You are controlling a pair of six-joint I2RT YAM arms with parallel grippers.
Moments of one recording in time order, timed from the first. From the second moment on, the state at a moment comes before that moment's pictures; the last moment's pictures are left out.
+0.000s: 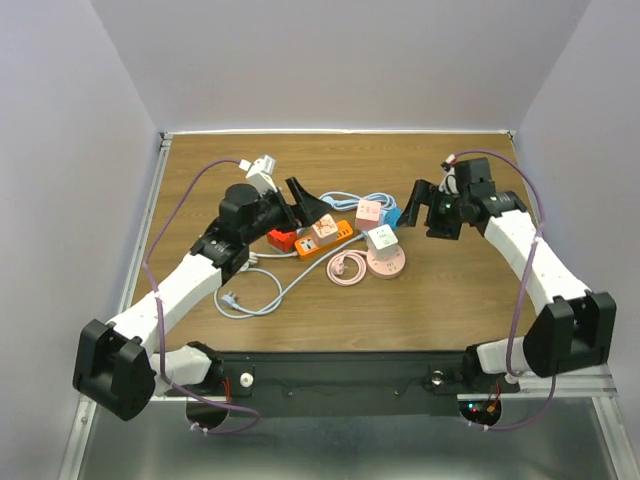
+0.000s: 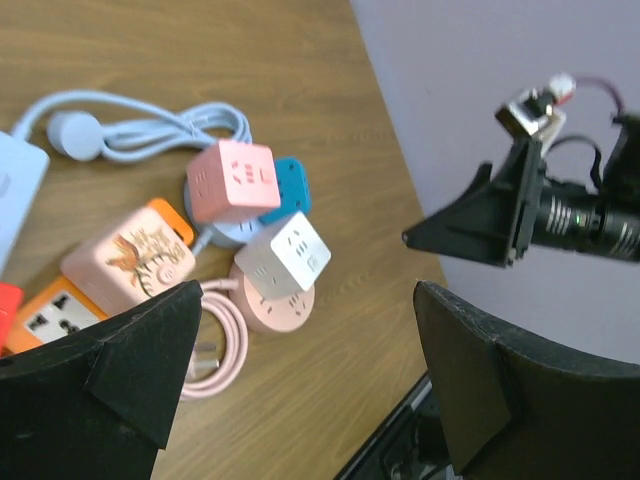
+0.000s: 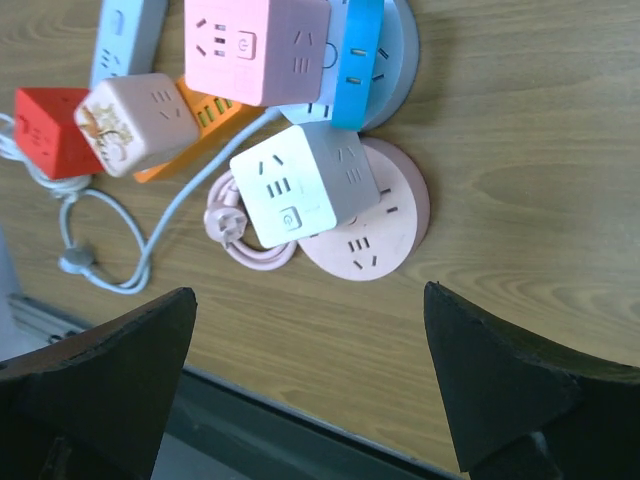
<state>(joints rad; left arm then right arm) -0.46 1.14 0.83 0.11 0.28 -0.78 0.15 1.31 1.15 -0.71 -0.36 0.46</state>
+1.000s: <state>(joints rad) -0.57 1.16 0.81 0.07 0.16 -0.80 0.57 1.71 1.31 -0.73 0.16 0.26</state>
